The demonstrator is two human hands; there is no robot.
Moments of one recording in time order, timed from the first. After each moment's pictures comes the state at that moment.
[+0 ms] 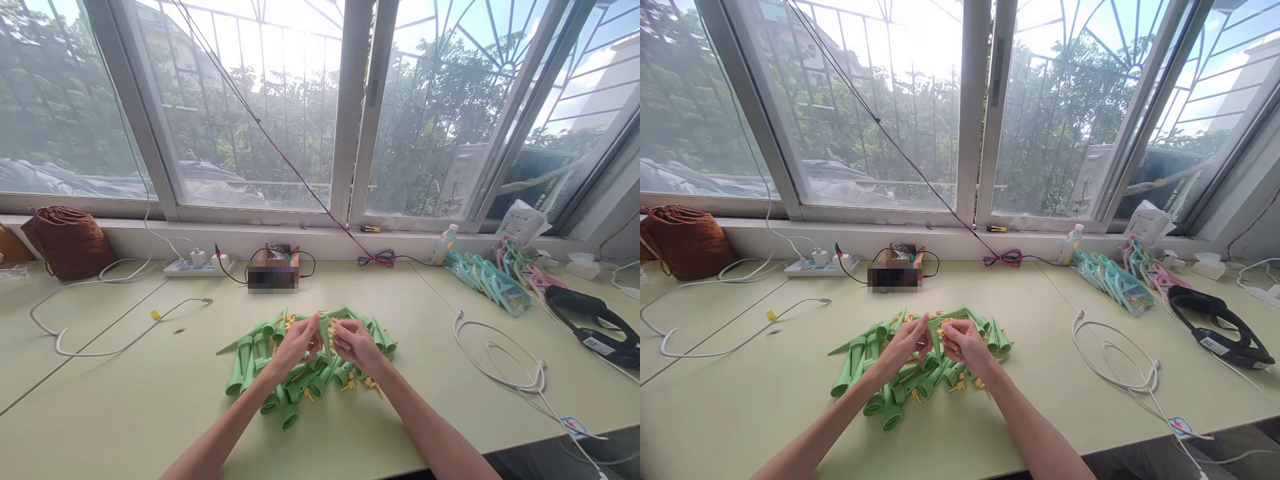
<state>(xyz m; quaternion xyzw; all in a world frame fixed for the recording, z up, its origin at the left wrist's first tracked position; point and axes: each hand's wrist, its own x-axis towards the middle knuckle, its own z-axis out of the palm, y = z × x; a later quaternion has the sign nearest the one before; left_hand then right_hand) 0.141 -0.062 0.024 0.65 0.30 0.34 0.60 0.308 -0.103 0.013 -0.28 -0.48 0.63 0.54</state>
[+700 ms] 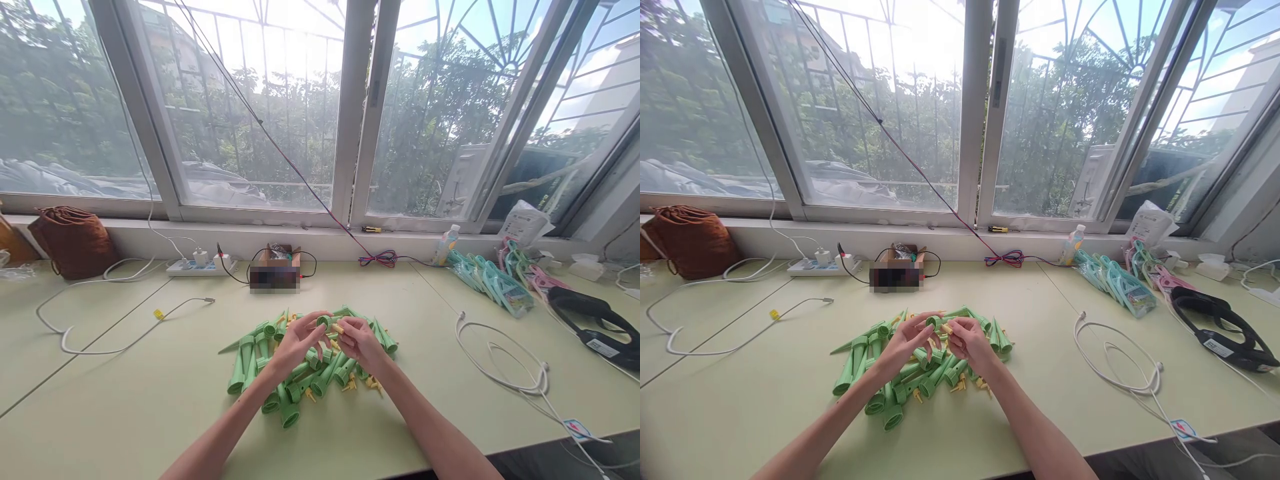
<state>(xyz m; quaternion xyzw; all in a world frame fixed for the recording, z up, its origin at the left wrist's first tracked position) 0.139 -0.070 0.035 0.66 0.23 0.39 0.61 0.312 -0.101 0.012 -0.30 -0.45 0.63 0.56</state>
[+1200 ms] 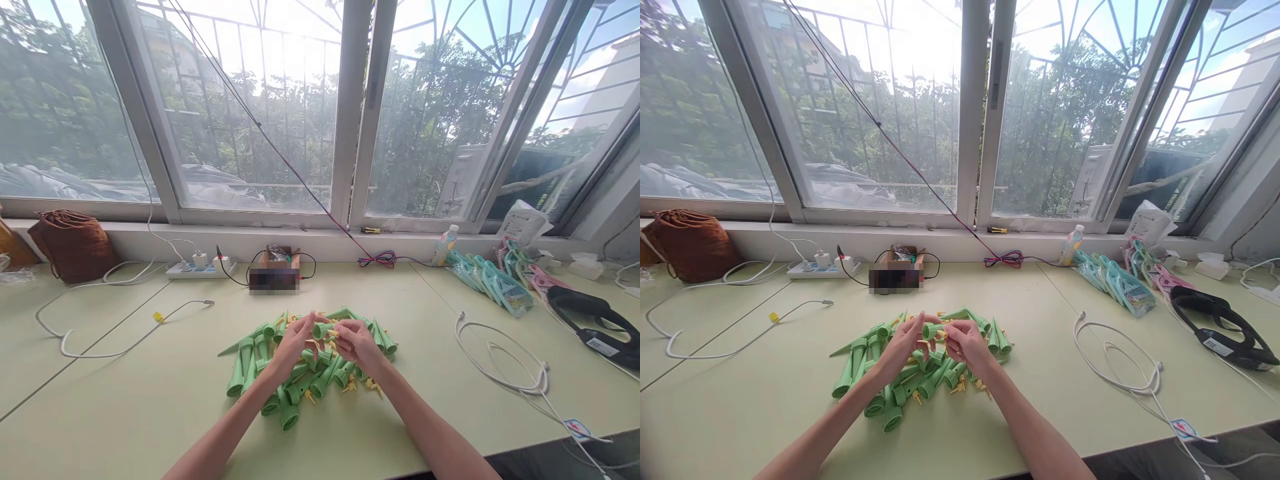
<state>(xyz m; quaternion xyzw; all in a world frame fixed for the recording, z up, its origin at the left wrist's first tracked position) 0.139 -0.066 0.031 0.61 0.30 0.39 0.62 0.308 -0.103 0.015 -0.31 -0.49 0.60 0.55</state>
